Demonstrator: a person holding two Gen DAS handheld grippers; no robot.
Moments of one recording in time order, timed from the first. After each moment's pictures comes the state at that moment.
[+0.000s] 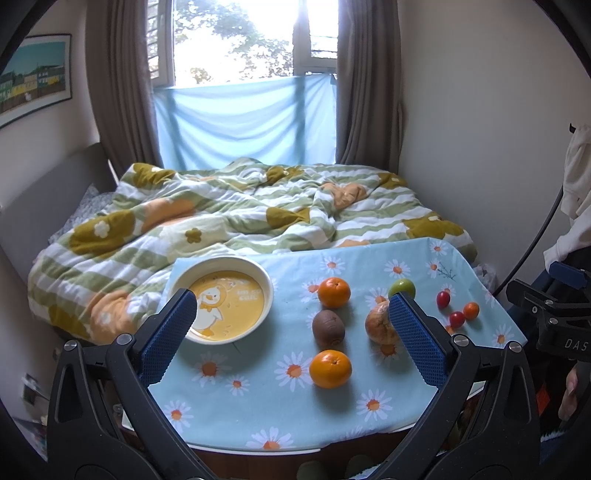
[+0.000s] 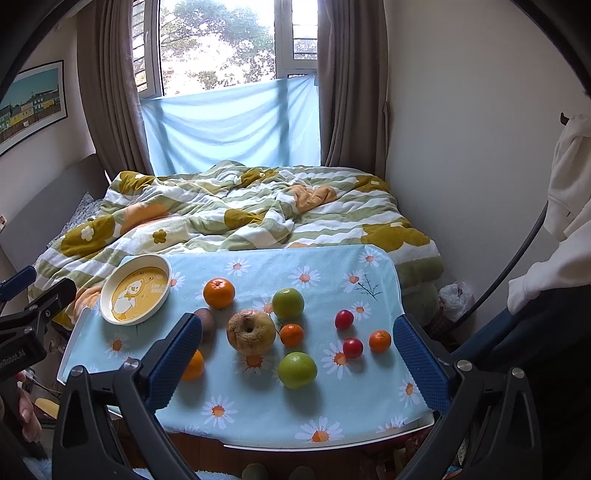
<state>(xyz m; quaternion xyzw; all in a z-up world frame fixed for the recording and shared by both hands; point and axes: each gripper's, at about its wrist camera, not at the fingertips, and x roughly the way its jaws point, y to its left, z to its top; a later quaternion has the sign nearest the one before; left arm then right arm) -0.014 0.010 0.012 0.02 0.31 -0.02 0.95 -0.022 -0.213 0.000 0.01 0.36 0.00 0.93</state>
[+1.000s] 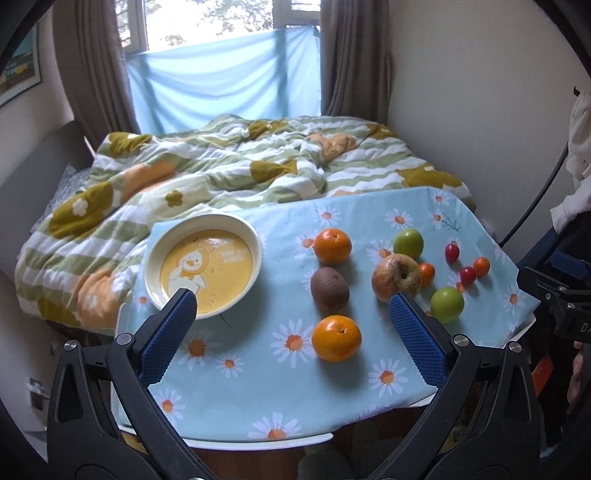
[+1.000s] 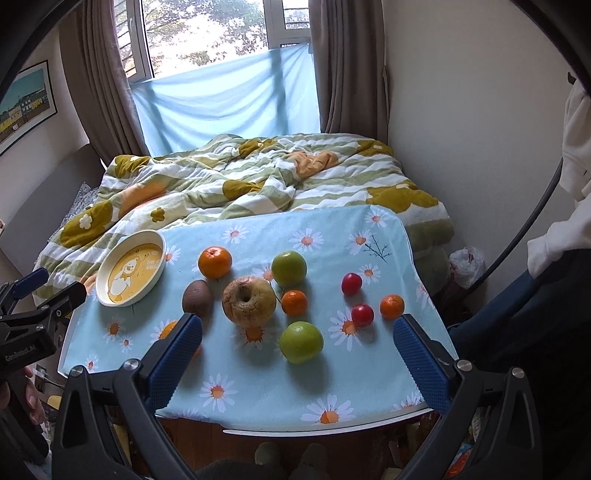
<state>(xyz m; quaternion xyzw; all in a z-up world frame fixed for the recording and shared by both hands) 0.028 0.008 -0.041 0.04 0.40 -0.06 0.91 -0.001 -0.222 -0.035 0.05 0.42 0.01 0.91</state>
